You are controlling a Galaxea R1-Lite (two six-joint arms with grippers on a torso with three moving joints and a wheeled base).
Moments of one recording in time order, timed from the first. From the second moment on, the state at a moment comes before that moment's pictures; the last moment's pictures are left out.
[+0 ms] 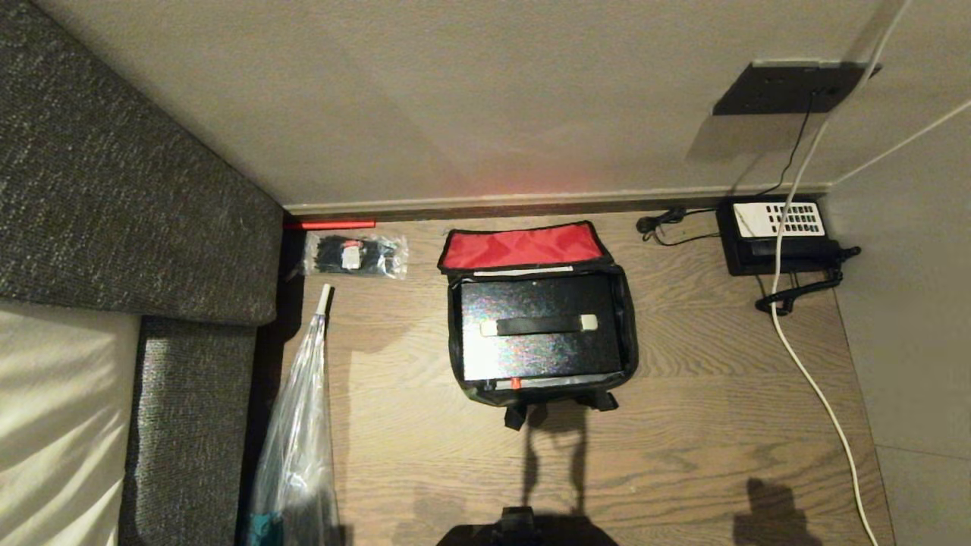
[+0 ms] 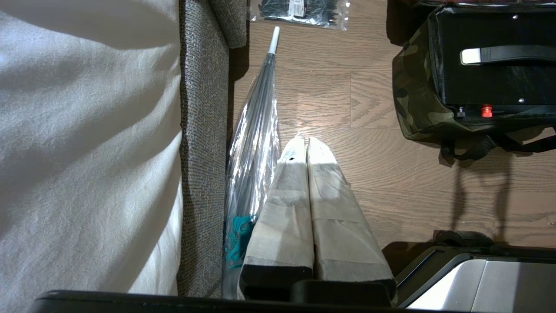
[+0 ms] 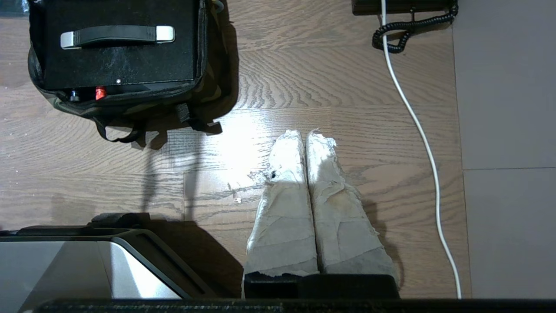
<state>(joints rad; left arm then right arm) 0.00 0.00 0.00 0.00 0.01 0.00 0.00 -0.01 0.00 0.00 0.00 0.00</state>
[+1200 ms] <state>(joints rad) 0.00 0.00 0.00 0.00 0.01 0.00 0.00 0.00 0.00 0.00 0.00 0.00</state>
